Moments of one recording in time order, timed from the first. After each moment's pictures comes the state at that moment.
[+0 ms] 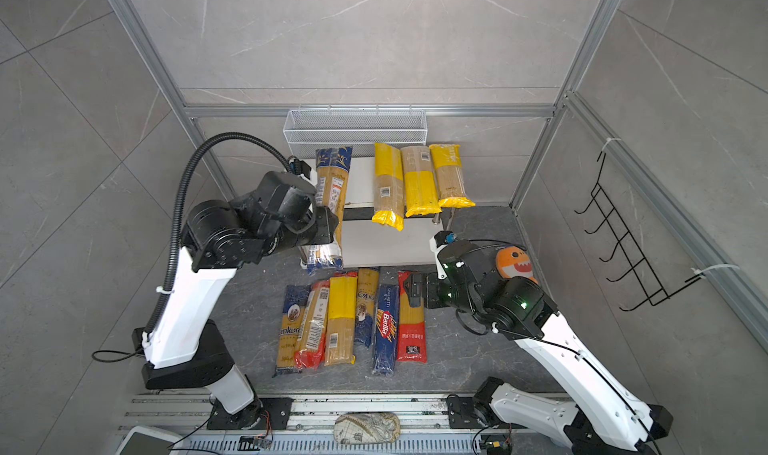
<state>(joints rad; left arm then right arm) -0.85 1.72 2.51 -1.51 -0.33 -0.65 0.75 1.04 1.41 -1.13 0.11 0.53</state>
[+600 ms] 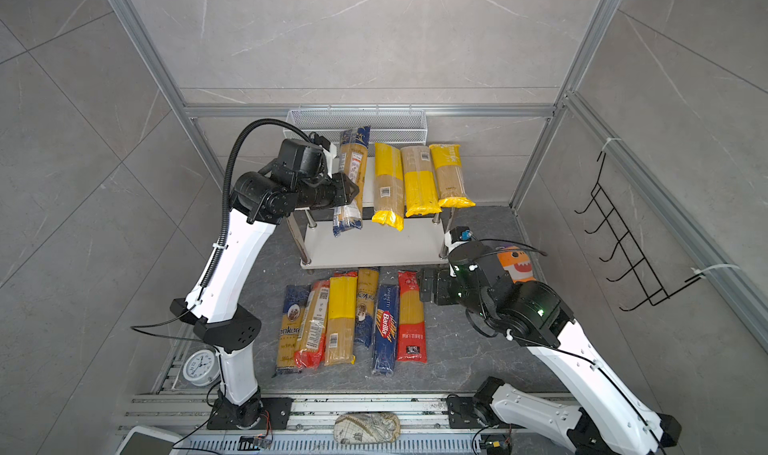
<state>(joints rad) -0.62 1.95 2.61 -1.24 0.03 -0.55 0.75 1.00 1.45 -1.17 0.26 0.53</state>
